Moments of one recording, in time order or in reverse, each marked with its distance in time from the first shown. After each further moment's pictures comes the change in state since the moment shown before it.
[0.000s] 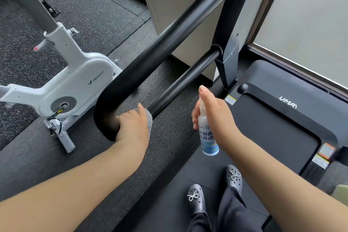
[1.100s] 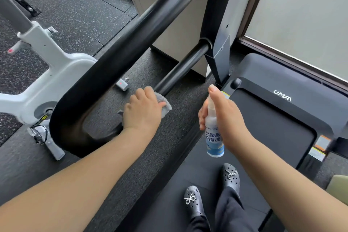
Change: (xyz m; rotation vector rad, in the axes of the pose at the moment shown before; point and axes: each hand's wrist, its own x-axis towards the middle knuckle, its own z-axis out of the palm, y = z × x) left_hand 0.071 0.041 -0.025 -0.665 0.273 -0.107; right_hand 0.023 0.024 -0.037 0.118 0.084 0.000
